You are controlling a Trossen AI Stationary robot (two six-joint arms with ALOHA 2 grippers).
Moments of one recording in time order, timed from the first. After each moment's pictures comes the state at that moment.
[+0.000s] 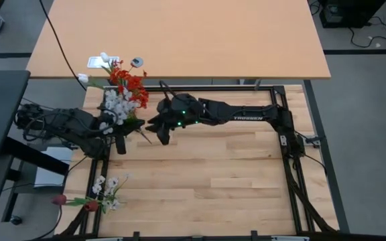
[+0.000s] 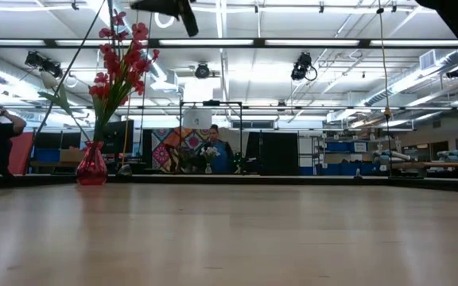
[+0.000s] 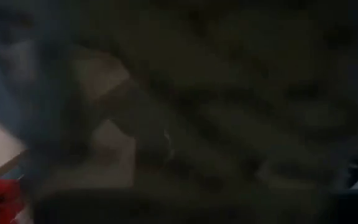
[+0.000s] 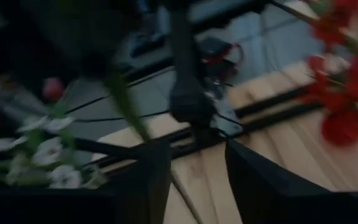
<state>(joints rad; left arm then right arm) -0.34 0.75 1.05 -0.51 -0.58 -0.30 -0.06 2.09 2.06 -0.29 -0.11 0.38</state>
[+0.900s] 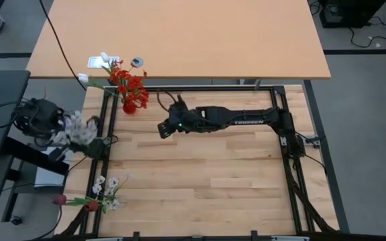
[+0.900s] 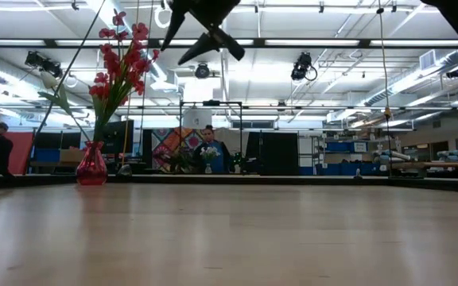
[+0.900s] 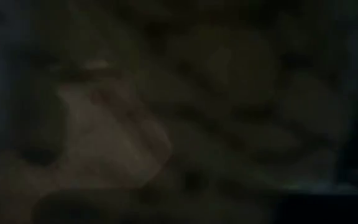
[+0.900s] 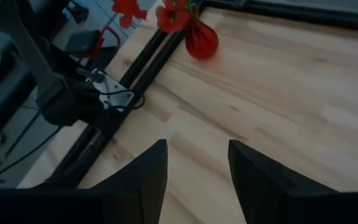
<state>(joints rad) -0.34 0.36 1.05 -0.91 0.29 -0.11 -0.01 2.09 2.06 -0.69 0.34 0.93</state>
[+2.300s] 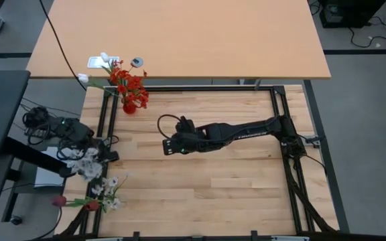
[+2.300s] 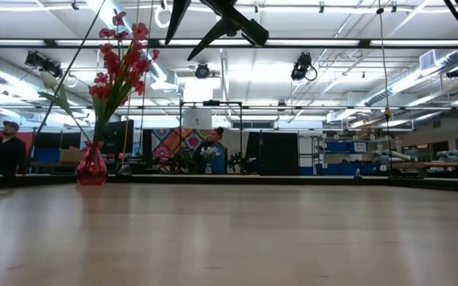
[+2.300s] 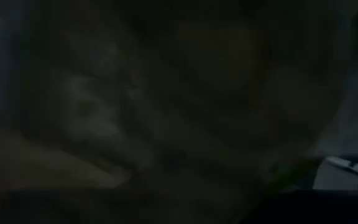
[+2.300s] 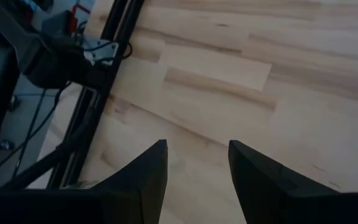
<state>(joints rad) -0.45 0.37 0.60 -0.41 0.73 -0.03 0.14 2.09 2.06 -0.88 0.35 1.33</state>
